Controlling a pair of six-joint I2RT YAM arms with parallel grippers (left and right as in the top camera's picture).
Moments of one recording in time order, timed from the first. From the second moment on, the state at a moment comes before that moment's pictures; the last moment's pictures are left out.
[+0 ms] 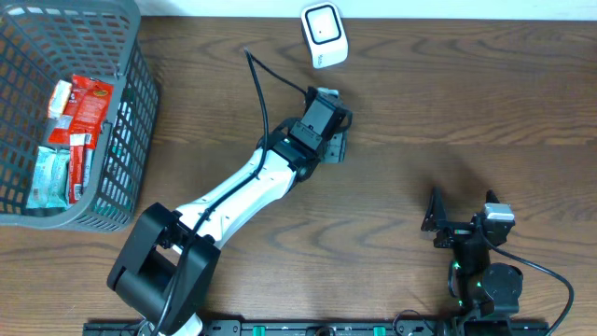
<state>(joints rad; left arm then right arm) -0.66 1.80 1.25 -0.34 -0.14 -0.40 0.03 0.02 0.01 -0.07 0.05 0.14</state>
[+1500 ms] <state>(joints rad) -0.45 1.93 1.92 -1.27 0.11 -0.23 0.03 0.02 0.01 -0.07 0.05 0.14</state>
